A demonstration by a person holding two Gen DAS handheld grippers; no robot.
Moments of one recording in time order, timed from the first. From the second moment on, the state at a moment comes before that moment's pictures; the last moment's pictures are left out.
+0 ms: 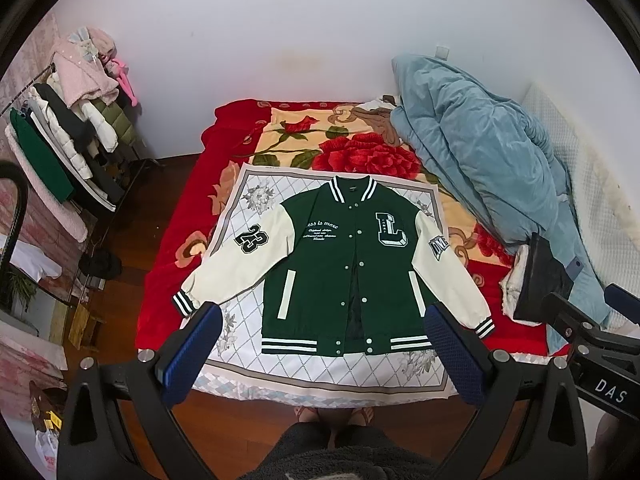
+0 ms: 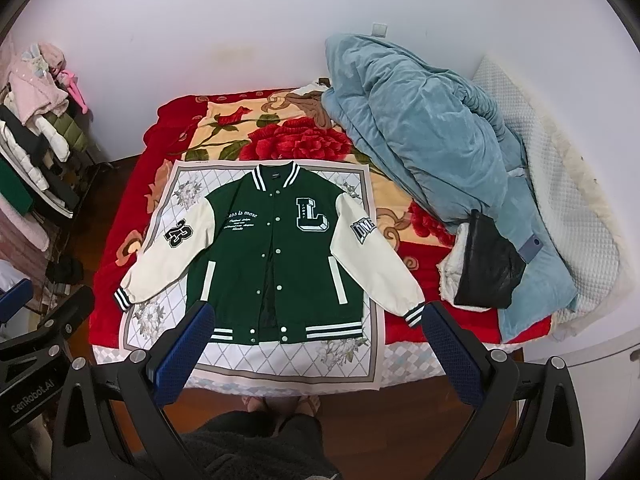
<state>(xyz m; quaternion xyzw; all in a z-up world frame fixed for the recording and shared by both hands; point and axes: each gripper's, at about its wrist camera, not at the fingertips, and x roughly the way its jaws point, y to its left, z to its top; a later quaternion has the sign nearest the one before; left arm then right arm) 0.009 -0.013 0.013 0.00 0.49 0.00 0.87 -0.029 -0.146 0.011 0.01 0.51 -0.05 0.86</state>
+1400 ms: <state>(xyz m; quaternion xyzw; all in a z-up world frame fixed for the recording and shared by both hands) 0.027 -0.015 0.025 0.01 0.47 0.00 0.88 -0.028 -0.157 0.004 0.03 0.51 -0.06 0.86</state>
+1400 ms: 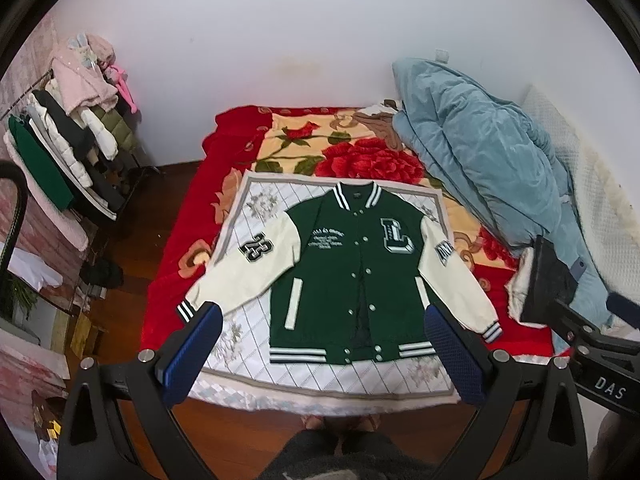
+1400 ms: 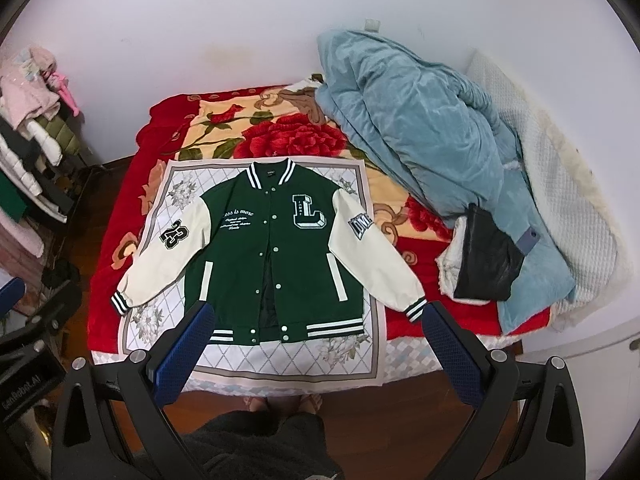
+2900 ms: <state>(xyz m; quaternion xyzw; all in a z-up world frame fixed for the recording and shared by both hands) 0.300 -0.184 -0.502 0.10 0.61 0.06 0.78 0.094 -0.530 -0.708 0.65 0.34 -0.32 0.60</state>
